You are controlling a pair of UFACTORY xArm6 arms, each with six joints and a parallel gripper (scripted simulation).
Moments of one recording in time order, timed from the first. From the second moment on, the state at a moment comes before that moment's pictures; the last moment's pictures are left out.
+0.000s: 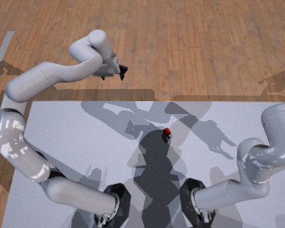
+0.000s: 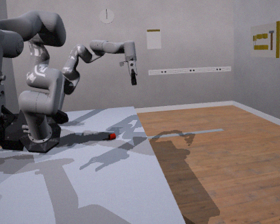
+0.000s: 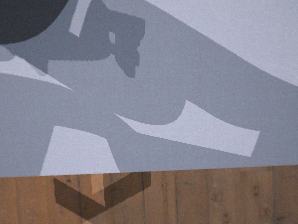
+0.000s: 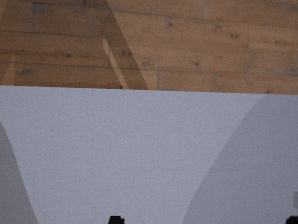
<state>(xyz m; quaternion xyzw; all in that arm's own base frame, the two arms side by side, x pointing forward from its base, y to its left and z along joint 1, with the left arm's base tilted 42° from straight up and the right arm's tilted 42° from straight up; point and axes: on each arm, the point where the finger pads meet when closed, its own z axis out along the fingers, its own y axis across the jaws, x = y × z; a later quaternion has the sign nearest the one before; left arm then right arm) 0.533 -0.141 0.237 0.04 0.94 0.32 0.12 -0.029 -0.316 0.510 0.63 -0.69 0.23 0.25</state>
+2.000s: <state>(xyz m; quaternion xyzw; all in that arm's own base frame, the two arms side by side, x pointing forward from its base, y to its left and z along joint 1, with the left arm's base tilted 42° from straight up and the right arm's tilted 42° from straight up) 0.405 -0.255 -0.065 0.00 0.93 0.35 0.10 -0.029 -0.316 0.510 0.63 -0.69 0.23 0.25</state>
